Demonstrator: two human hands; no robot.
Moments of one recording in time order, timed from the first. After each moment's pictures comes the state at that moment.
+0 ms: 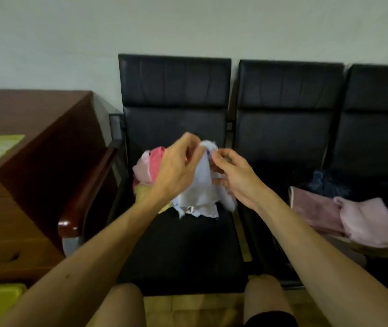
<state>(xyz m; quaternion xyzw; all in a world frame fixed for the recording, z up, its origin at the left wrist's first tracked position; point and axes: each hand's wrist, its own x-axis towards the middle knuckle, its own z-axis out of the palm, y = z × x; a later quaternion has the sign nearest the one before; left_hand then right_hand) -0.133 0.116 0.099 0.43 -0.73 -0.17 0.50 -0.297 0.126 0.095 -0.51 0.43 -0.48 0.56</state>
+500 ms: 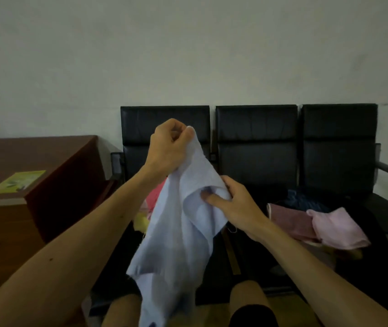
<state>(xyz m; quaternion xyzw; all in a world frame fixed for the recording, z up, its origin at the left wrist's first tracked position) -0.154 0.196 0.216 0.43 -0.67 -0.18 0.58 -0.319 0.272 0.142 -0.64 0.45 -0.48 0.40</state>
